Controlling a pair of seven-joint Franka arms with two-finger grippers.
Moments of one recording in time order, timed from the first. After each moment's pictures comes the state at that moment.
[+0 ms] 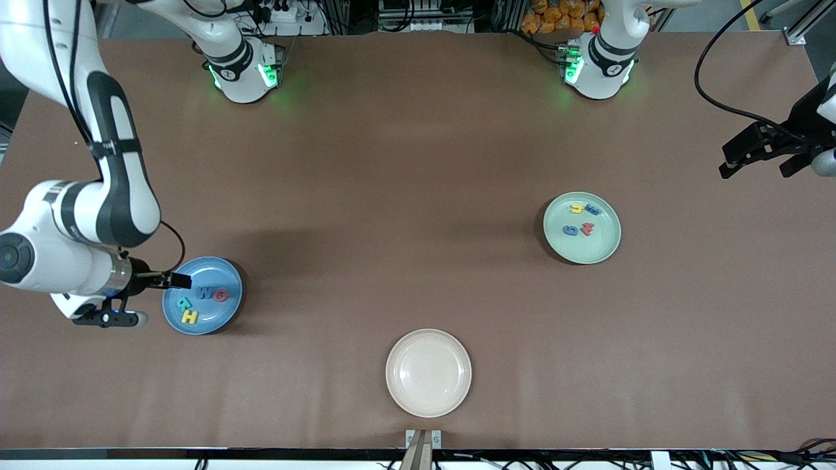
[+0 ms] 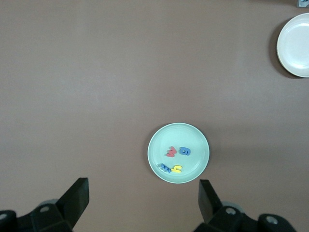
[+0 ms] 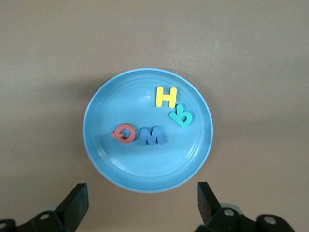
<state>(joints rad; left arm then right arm) -0.16 -0.04 0.10 -1.60 -0.02 1.64 -0.08 -0.01 0.44 -0.02 -1.67 0.01 2.03 0.04</state>
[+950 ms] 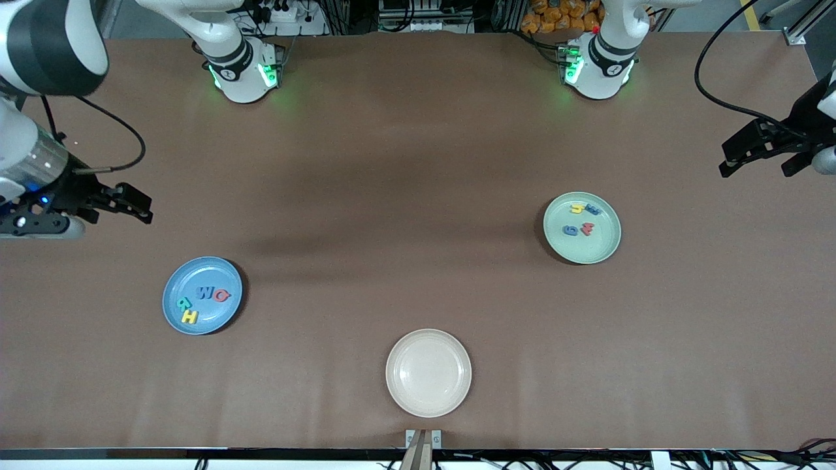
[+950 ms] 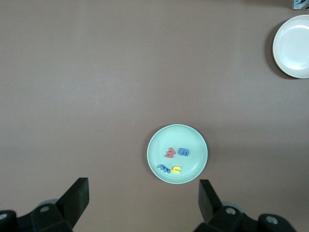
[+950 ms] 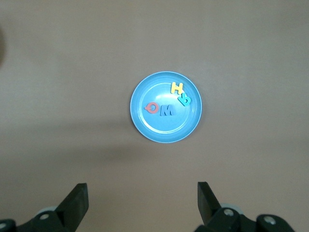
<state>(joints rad) -0.16 -0.02 0.10 -1.55 -0.01 1.62 -0.08 0.01 0.06 0.05 -1.62 -0.02 1.73 0.07</state>
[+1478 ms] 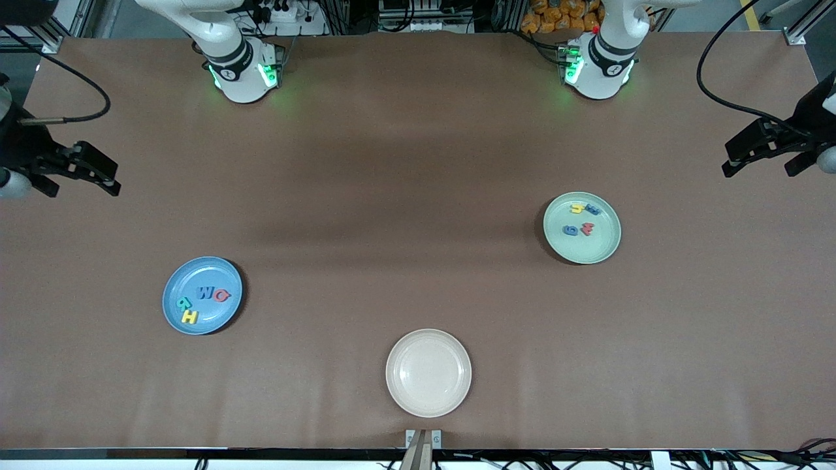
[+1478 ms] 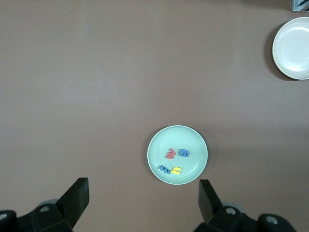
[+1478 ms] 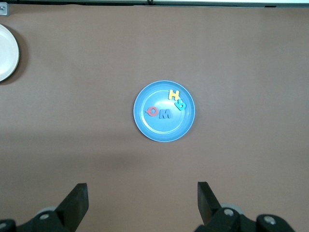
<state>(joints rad) -0.16 -0.02 0.09 -1.54 -0.01 1.62 -0.08 0.02 0.02 0.03 -1.50 -0.02 1.62 0.05</state>
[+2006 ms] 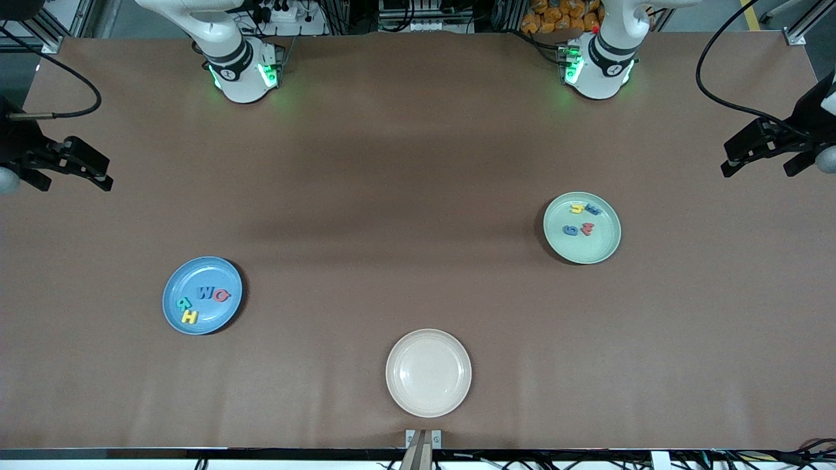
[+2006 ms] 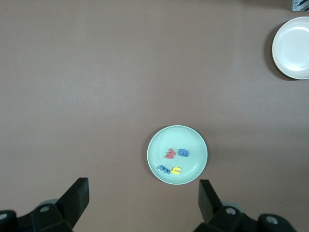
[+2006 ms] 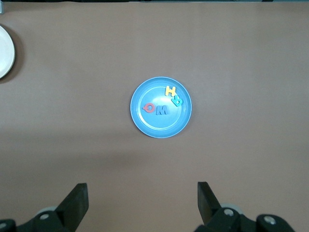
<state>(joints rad) -0.16 -0.02 0.09 -1.54 -0.01 1.62 -0.08 0.02 0.02 0.03 -1.49 -0.02 1.60 0.05</state>
